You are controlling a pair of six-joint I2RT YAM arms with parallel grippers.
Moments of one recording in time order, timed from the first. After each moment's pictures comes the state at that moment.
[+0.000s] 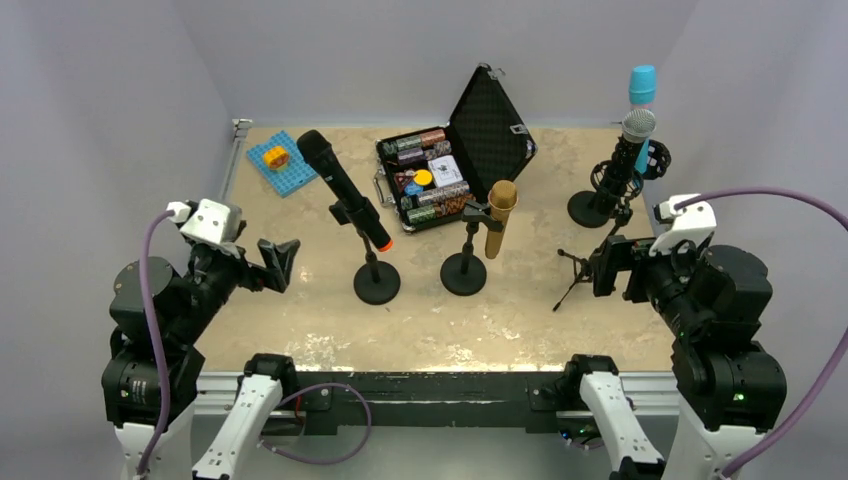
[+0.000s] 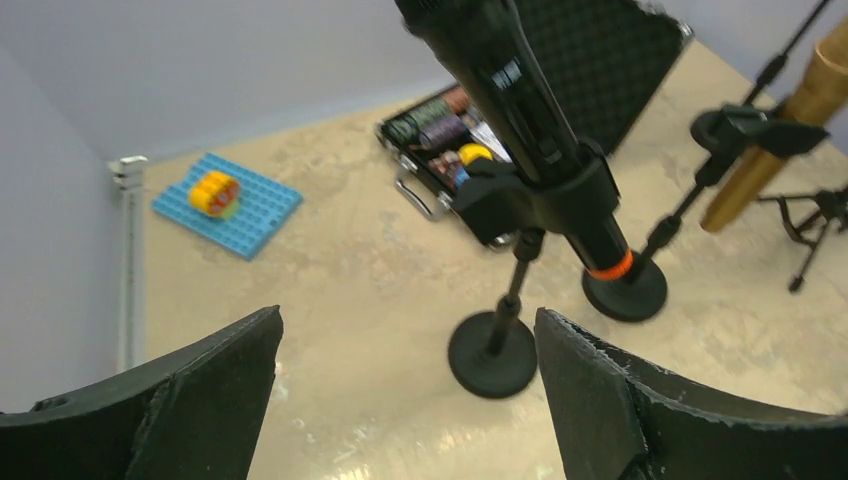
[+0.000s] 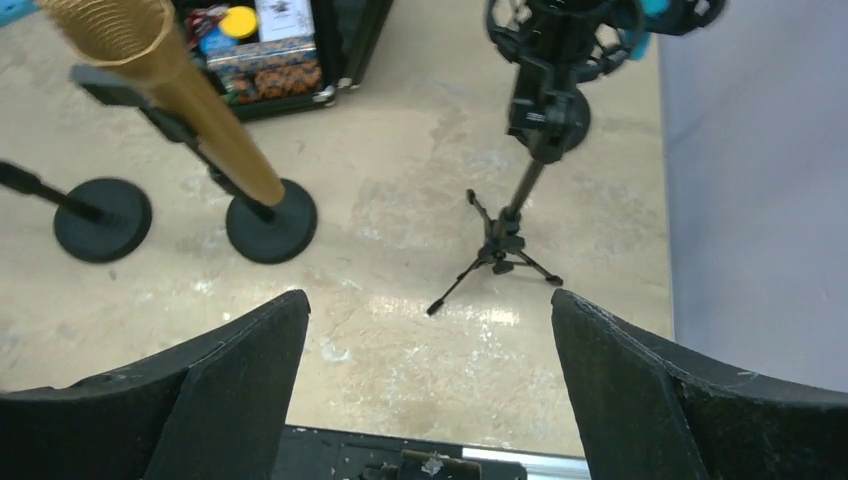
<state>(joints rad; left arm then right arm) -0.10 0.56 1.33 -0.88 0.21 0.03 -0.07 0.68 1.57 -1.29 -0.10 -0.04</state>
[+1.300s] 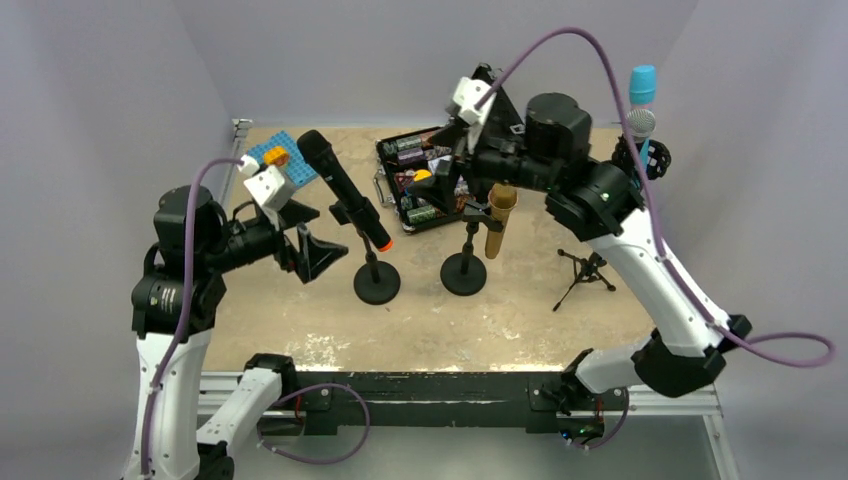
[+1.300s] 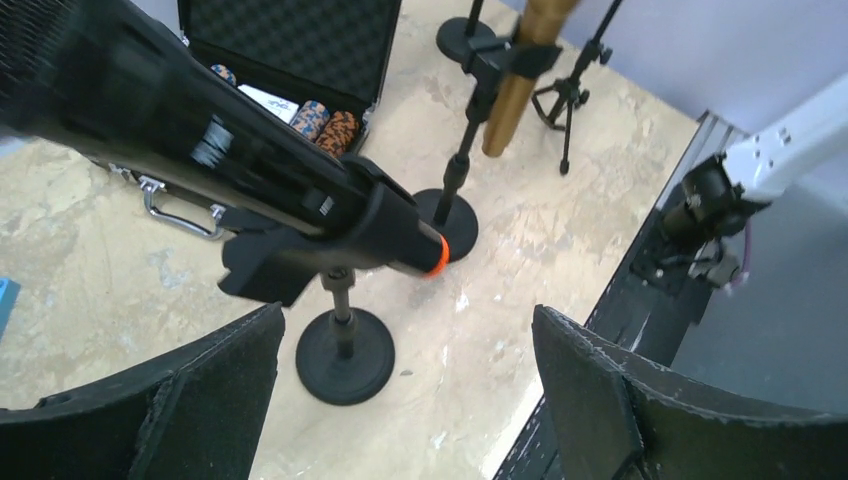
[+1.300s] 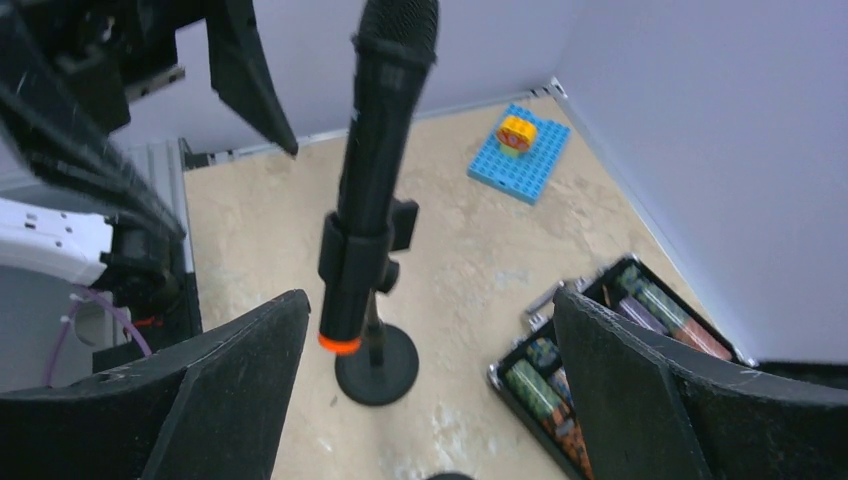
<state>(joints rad) -0.09 0.84 1.34 -0.83 0.81 0.06 0.71 1.34 1.80 -0.62 -0.44 -0.17</state>
